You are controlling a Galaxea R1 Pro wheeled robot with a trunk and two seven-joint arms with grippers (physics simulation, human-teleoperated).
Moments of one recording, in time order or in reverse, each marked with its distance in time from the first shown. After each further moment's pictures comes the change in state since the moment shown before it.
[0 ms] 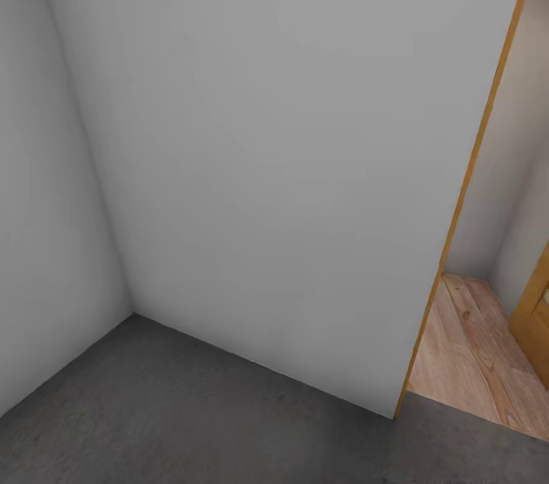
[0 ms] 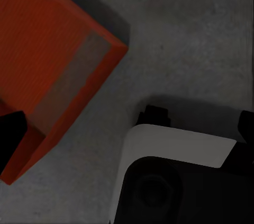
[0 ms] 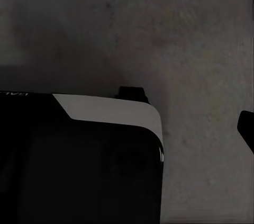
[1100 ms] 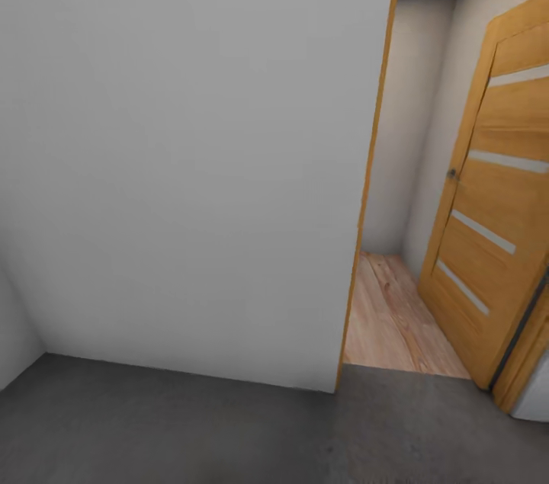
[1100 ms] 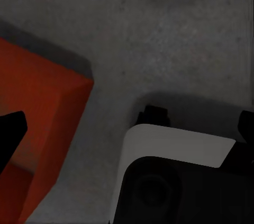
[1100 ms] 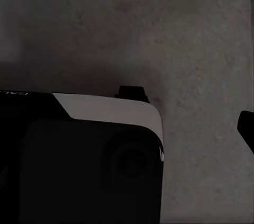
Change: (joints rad) left arm 0.000 -0.002 0.000 0.000 -0.001 0.000 0.000; right arm 0.000 0.000 0.000 0.000 0.000 0.003 0.000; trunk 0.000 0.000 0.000
